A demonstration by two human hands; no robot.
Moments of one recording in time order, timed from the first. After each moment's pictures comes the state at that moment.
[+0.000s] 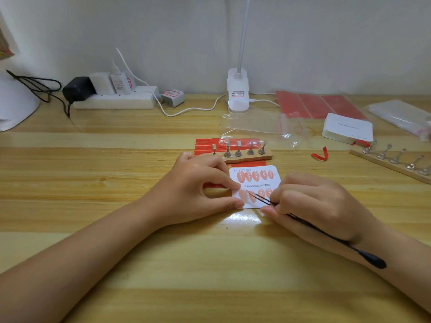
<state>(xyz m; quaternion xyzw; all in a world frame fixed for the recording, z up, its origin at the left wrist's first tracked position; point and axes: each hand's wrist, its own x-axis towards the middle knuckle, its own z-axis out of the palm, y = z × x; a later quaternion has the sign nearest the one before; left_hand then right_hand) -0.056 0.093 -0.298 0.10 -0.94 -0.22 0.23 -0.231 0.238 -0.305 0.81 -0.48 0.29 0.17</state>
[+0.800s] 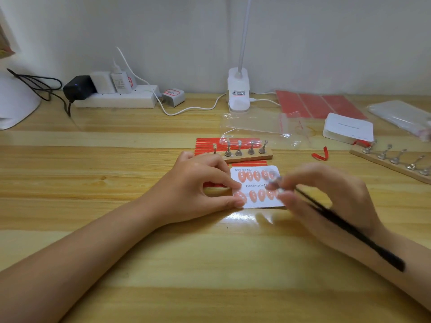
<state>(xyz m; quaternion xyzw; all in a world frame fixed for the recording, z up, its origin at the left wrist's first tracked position) -0.055 0.094 -0.297 0.10 -0.94 -0.23 0.23 -0.218 0.242 -0.297 0.71 -0.52 0.46 0.10</state>
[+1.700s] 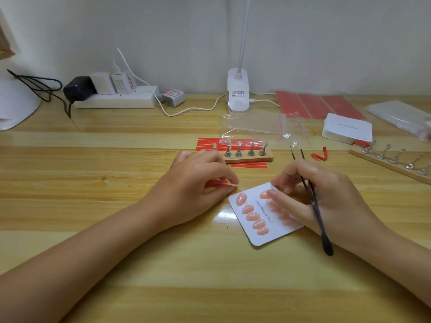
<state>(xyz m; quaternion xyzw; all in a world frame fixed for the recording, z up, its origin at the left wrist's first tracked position) -0.055 0.096 -0.294 0.13 -0.95 -0.17 0.23 -0.220 0.248 -0.297 0.61 -0.68 0.41 -0.04</state>
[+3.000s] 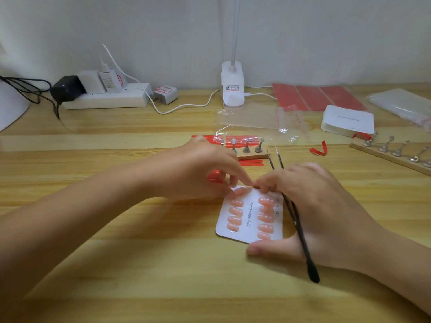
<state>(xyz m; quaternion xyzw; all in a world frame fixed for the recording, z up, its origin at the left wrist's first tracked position) -0.077 0.079 -0.262 0.00 -0.99 -0.16 0.04 -0.212 0.251 -0.293 0.70 -0.68 0.20 0.04</state>
